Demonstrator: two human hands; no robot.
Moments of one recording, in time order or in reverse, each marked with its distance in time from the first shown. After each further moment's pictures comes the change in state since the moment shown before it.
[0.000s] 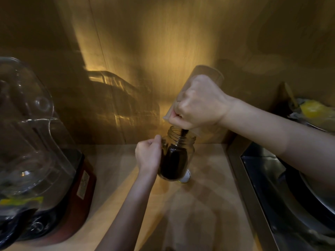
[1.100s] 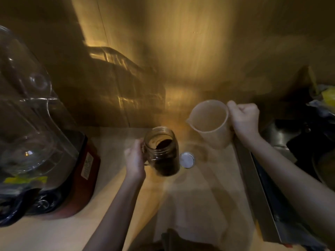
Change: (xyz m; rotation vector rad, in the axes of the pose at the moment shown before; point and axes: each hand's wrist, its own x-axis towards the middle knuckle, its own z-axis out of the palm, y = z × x) left_hand -0.006 -0.053 -0.028 -0.283 0.030 -0.209; right_hand -0.119 -0.033 0.056 0.791 0.277 1.482
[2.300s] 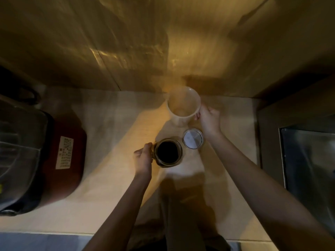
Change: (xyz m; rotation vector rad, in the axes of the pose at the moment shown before) left_hand 0.064 -0.131 0.025 0.151 0.089 -0.410; right_hand -0.016 0.140 0.158 0.332 -0.157 0.771
